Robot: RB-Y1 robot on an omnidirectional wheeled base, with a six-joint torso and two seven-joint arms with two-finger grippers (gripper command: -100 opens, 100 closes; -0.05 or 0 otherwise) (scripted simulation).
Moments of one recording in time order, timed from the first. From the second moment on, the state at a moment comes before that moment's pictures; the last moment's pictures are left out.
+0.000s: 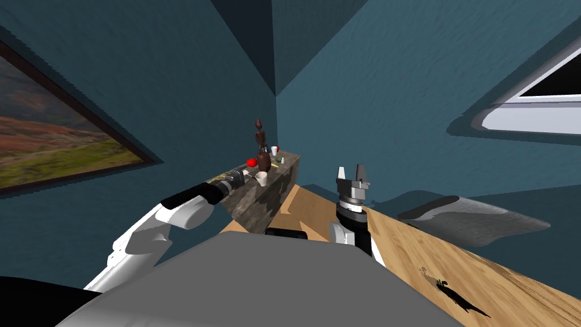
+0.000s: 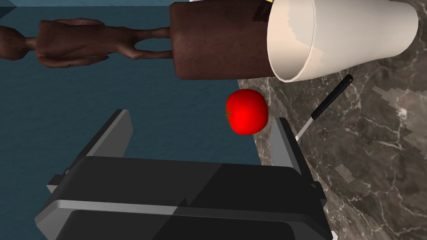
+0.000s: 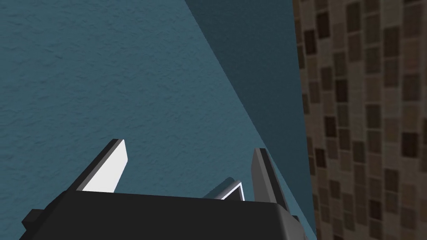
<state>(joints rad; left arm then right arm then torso) 0.43 0.55 0.21 -2.40 0.55 0.64 0.12 0.50 0.02 0.06 -2.29 0.11 -0.60 -0.11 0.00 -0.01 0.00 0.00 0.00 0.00</state>
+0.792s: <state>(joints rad) 0.43 0.62 0.25 -2.41 0.63 0.87 0.18 0.50 0.02 0.06 -2.29 0.11 -0.60 -0.11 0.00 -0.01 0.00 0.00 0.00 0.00</state>
